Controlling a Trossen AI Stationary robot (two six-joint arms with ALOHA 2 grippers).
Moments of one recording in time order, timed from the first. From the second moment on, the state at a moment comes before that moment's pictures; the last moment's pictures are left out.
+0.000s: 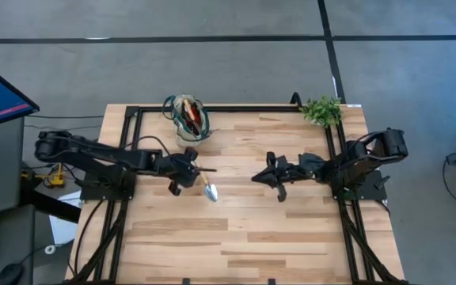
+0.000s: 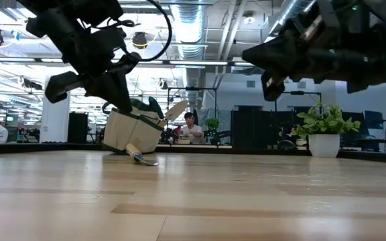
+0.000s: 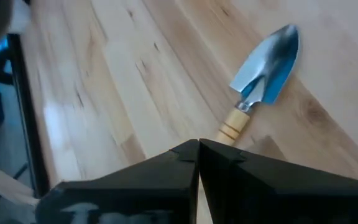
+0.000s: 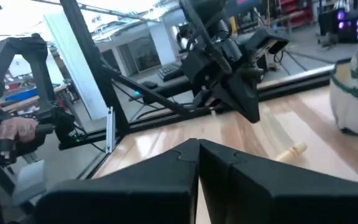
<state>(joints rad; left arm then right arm) -0.02 1.25 0.61 -0.20 -0.23 0.74 0.02 1.56 0.28 1.32 -0.13 0.33</state>
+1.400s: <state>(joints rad) 0.14 1.45 0.82 -0.35 -0.08 0.80 -0.17 0.96 0.10 0.80 -0.23 0.20</state>
